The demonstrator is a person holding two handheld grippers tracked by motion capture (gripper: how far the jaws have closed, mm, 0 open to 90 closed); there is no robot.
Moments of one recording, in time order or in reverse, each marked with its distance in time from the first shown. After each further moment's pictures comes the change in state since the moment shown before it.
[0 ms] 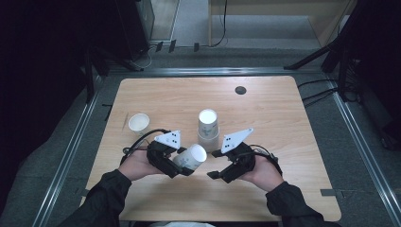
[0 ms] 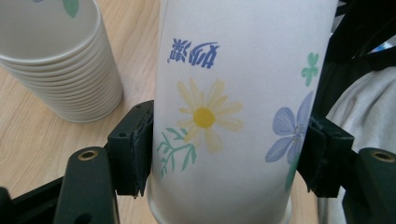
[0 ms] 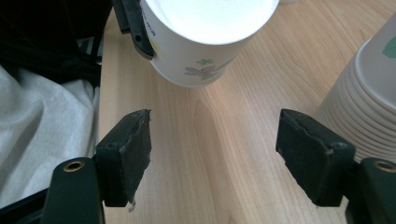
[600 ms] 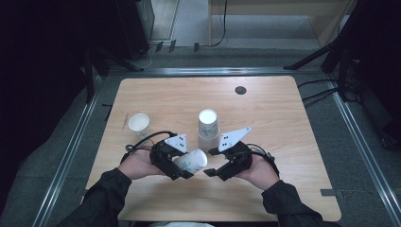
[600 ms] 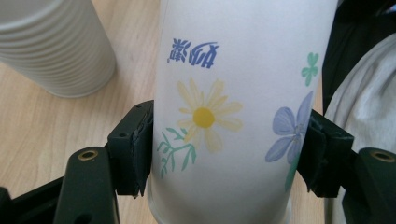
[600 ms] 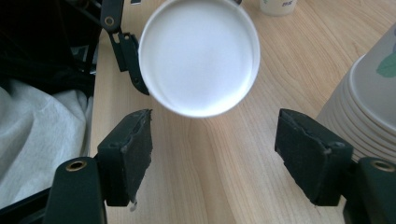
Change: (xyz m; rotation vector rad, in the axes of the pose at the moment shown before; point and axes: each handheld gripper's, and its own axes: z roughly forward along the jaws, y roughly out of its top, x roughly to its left) left arm -0.001 0.005 0.014 0.176 0.007 0.023; right arm -0.002 0.004 0.007 -0.035 -0.012 -0.004
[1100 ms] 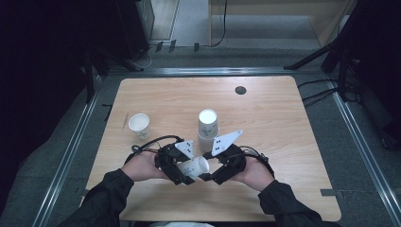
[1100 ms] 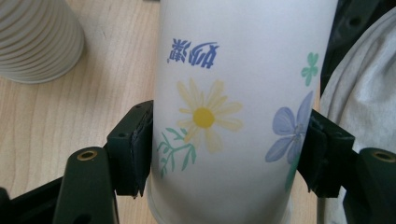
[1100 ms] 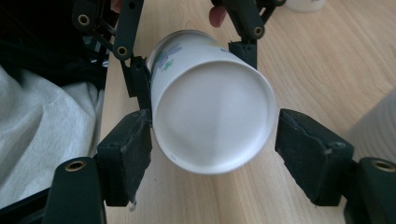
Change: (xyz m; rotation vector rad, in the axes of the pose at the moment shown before) left arm -0.004 0.005 0.017 0.100 -0.041 0.006; right arm 0.006 0.004 0.017 0.030 0.048 -0.045
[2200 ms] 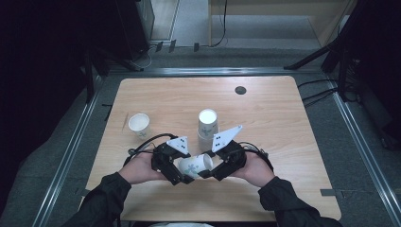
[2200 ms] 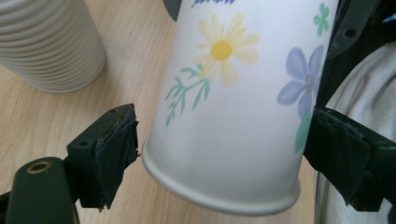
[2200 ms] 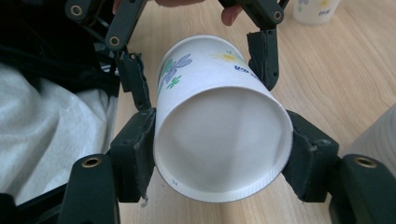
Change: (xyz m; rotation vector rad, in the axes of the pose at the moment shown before) left arm 0.000 -0.010 -0.014 -0.143 0.029 -0.063; right arm -0.006 0.008 -0.007 -0.018 0.056 -0.004
